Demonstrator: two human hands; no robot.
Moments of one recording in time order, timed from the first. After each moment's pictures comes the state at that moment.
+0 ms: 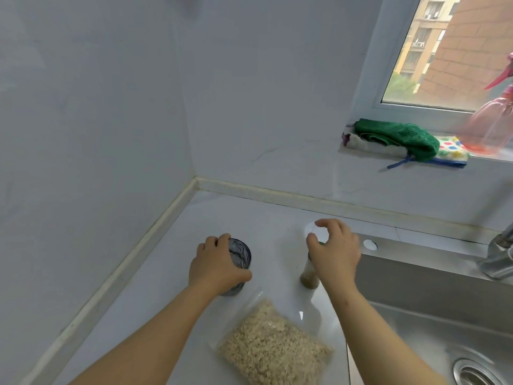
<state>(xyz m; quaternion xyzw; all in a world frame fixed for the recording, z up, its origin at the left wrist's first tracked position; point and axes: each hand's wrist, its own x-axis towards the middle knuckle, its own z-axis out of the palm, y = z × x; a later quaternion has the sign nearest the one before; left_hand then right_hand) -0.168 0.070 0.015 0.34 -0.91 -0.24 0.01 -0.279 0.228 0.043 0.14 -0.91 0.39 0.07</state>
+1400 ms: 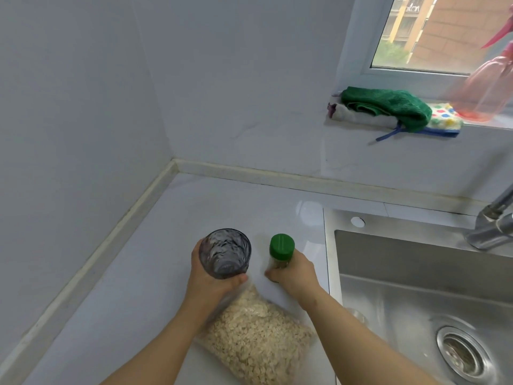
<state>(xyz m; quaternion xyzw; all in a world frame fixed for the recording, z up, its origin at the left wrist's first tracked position) -0.163 0.099 -0.059 0.29 -0.67 -0.64 0.24 -0.271 0.233 -0.020 0.15 -0.87 0.40 -0.26</state>
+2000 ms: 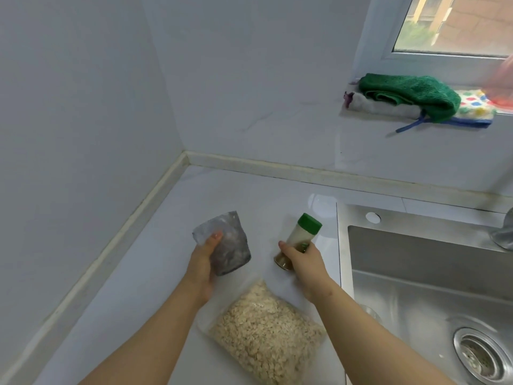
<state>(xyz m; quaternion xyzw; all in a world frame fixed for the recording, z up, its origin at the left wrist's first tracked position) -0.173 0.075 -0.042 0.31 -0.44 -0.82 0.20 -0.279 0.224 -0.031 0.02 -0.71 0.62 -0.32</state>
